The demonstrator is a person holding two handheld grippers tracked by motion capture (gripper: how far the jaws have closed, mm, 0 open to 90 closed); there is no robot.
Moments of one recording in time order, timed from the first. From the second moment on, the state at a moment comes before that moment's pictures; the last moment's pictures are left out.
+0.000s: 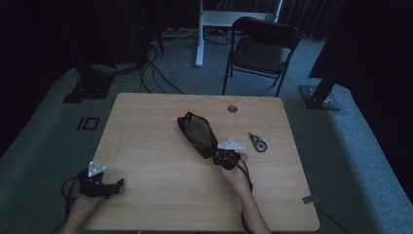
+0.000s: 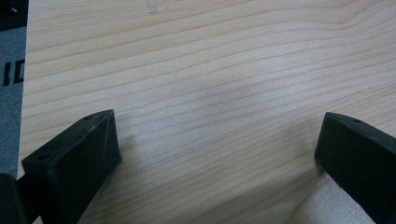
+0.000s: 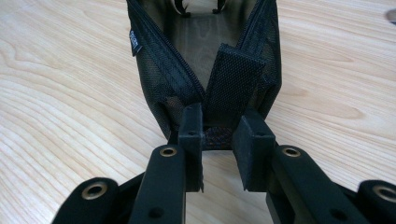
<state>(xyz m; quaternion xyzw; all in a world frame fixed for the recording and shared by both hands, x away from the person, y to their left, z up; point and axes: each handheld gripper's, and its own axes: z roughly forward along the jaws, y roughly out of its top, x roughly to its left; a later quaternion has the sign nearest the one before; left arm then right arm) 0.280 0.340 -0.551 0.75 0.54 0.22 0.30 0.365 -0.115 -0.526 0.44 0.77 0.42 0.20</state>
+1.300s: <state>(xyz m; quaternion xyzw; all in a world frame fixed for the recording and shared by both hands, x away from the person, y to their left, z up) 0.280 0.340 -0.551 0.75 0.54 0.22 0.30 0.315 -0.185 -0.528 0.49 0.74 0.41 0.23</state>
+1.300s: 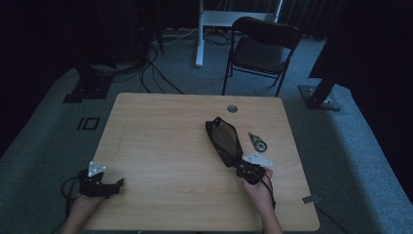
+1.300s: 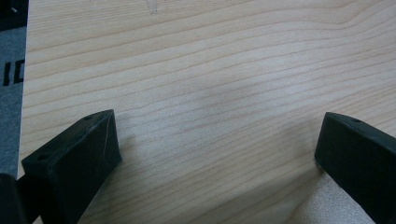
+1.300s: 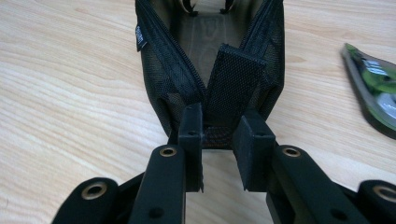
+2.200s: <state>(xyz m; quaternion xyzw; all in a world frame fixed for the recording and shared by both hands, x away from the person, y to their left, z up) 0.280 0.340 -0.551 0.75 0.54 0.22 0.30 0.276 -0.207 -0.528 0.49 0.74 0.40 0.23</state>
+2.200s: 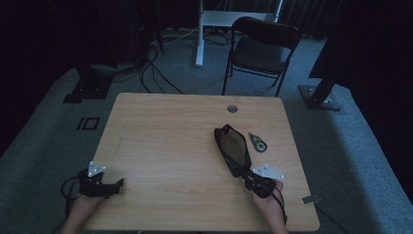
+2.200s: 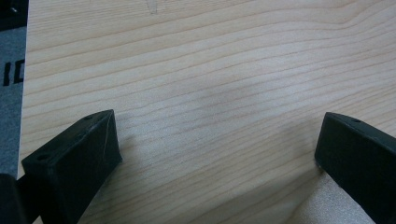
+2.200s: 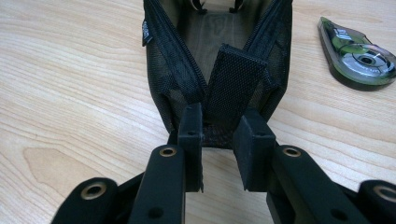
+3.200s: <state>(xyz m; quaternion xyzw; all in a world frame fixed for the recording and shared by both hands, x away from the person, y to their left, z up) 0.280 0.340 -0.551 0.75 0.54 0.22 0.30 0.287 -0.229 -0.486 0.46 0.72 0.46 0.24</state>
